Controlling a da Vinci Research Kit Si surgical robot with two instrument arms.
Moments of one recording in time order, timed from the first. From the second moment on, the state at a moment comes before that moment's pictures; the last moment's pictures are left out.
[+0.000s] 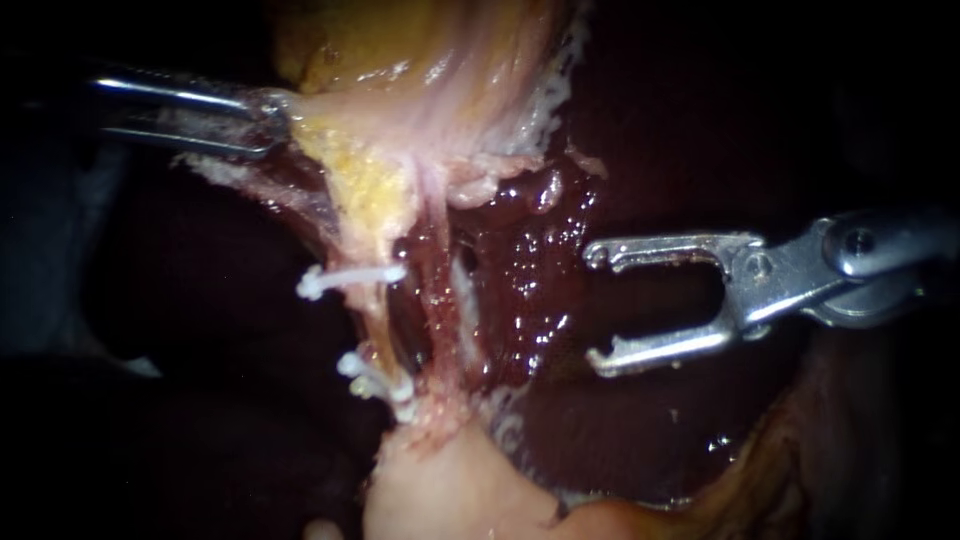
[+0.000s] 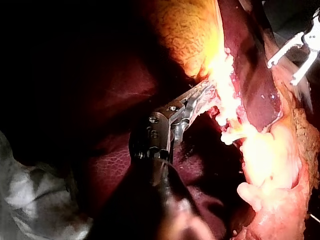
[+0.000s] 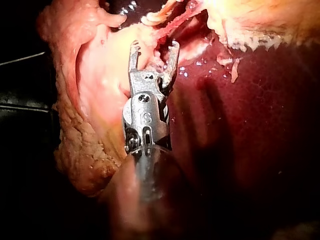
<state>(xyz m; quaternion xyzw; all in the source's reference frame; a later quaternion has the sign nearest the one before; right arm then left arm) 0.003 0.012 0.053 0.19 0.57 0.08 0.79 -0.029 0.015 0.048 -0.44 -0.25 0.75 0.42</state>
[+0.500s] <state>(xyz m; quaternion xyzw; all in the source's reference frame) 0.003 0.012 0.053 0.19 0.57 0.08 0.79 -0.033 0.014 0.051 -0.44 -0.25 0.76 0.41</state>
